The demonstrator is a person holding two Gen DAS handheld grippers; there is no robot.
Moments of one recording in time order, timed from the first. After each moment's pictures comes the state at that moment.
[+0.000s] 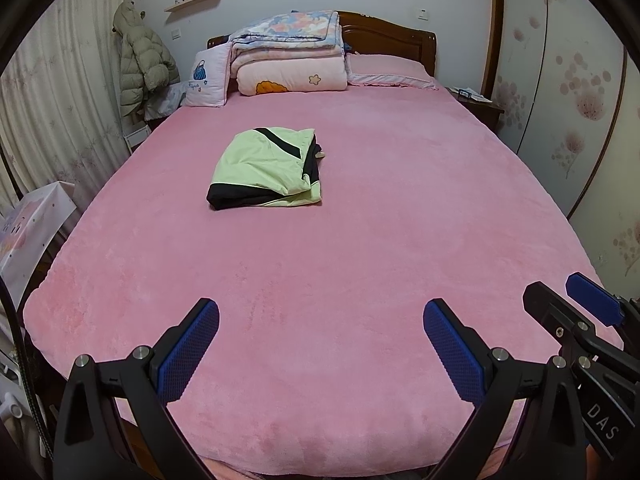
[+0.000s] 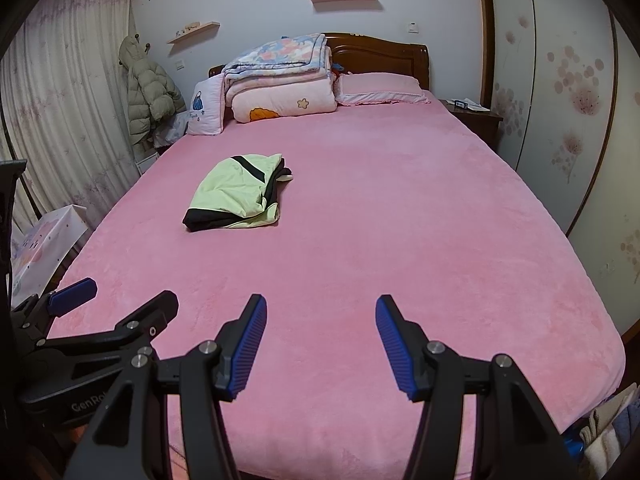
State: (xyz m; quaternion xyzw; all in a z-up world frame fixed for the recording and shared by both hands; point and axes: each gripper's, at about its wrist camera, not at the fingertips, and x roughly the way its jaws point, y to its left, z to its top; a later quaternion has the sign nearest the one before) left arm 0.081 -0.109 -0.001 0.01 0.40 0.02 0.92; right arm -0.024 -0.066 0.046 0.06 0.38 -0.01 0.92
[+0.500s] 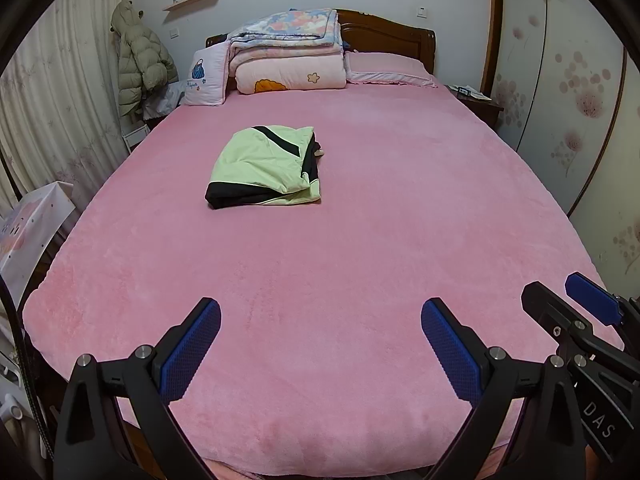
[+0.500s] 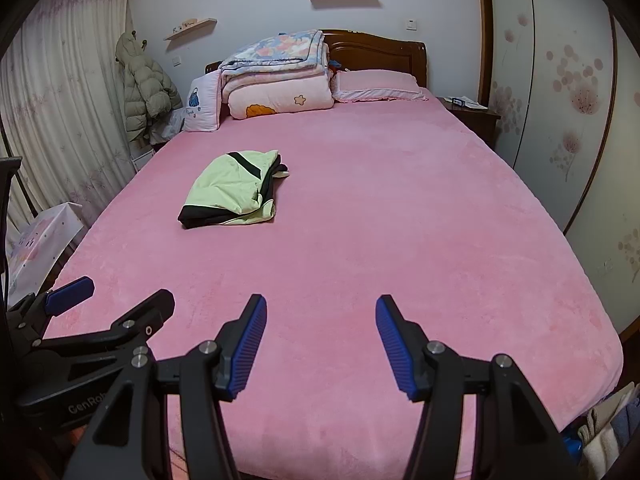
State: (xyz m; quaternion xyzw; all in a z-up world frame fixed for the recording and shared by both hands) left arm 0.081 -0.103 -0.002 0.01 0.40 0.01 0.92; right arm -0.020 -0.065 0.041 0.06 0.38 -0.01 0.92
